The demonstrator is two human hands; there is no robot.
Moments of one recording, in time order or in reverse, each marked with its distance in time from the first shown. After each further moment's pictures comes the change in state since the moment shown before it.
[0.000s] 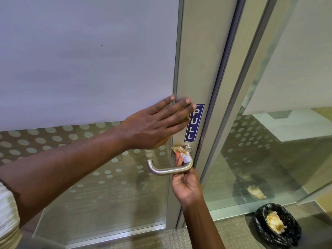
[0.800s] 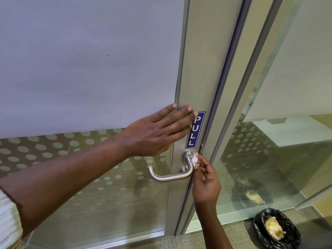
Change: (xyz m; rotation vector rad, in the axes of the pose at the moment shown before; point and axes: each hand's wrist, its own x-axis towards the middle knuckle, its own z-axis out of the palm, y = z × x) left_hand 0.000 0.001 0.003 -0.025 0.011 0.001; right_hand -0.008 -0.030 -0.017 -1.335 -0.021 -1.061
